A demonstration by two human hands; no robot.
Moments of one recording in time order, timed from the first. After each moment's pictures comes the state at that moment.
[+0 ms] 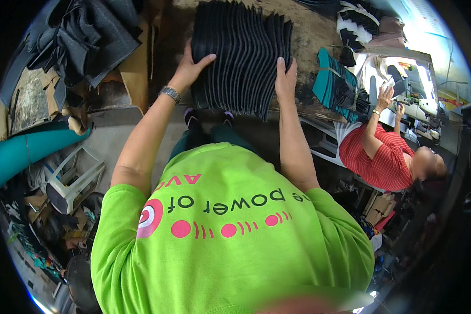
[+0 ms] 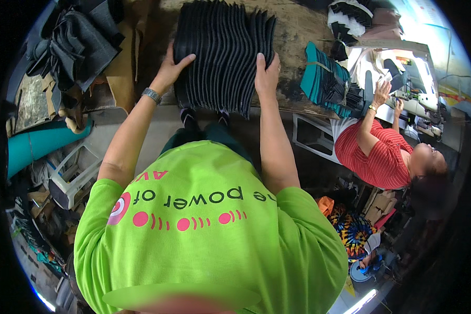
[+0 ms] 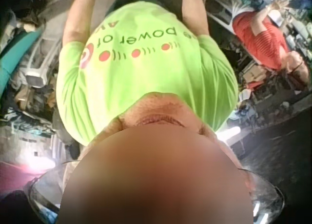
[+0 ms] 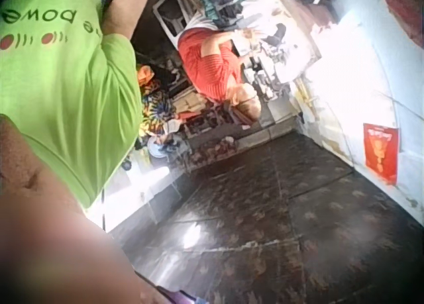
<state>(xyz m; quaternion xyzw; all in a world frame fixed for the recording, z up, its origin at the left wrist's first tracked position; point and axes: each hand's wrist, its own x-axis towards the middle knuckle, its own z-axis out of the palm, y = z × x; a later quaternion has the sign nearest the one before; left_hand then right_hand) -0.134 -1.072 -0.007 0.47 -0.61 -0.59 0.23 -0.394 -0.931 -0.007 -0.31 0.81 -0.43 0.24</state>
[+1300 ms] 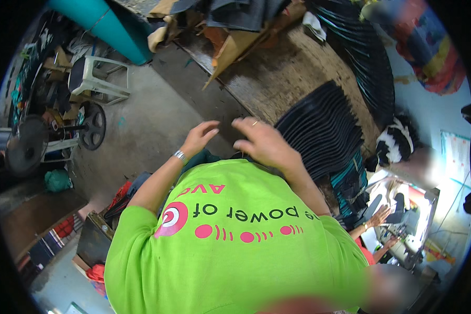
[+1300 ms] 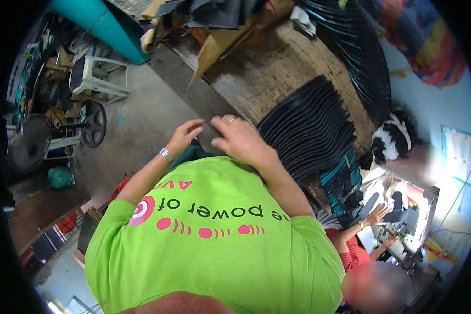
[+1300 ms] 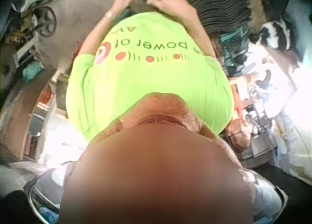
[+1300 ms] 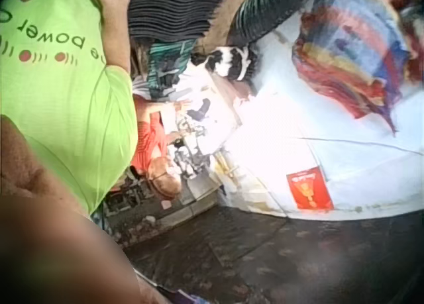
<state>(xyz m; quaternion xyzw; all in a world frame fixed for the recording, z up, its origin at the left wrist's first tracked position) -0.025 -0.803 -0.033 0.64 -0.51 -0.47 0.34 -0.270 -0.896 0.127 -0.87 0.29 -0.10 0.38</state>
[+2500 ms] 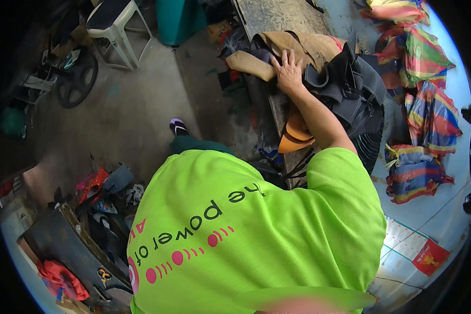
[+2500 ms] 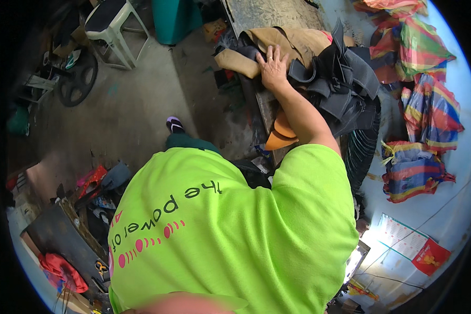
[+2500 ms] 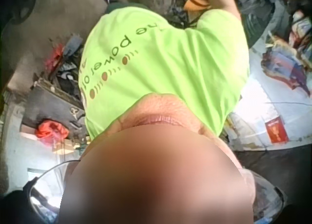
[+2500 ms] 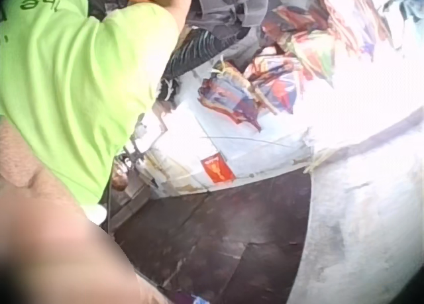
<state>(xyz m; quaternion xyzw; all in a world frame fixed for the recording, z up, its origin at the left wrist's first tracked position) 0.162 -0.418 -0.231 0.85 -0.02 -0.44 0.28 0.124 -1.152 0.074 -0.92 0.22 0.14 -0.29</state>
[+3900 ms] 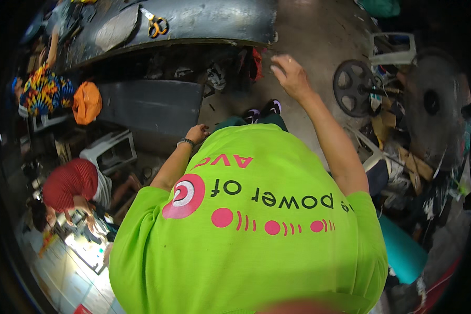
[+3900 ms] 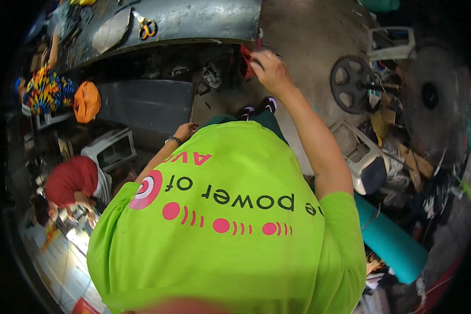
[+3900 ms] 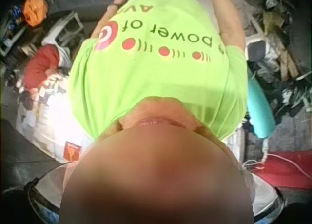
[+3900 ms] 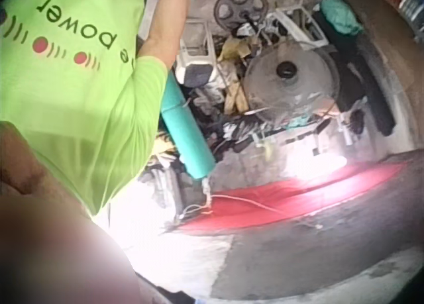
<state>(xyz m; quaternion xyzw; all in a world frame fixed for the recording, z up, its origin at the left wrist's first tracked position) 0.189 -0.597 -0.175 0.72 0.49 -0.24 0.43 0.627 -0.613 -0.037 -0.66 -0.61 0.22 0.38</state>
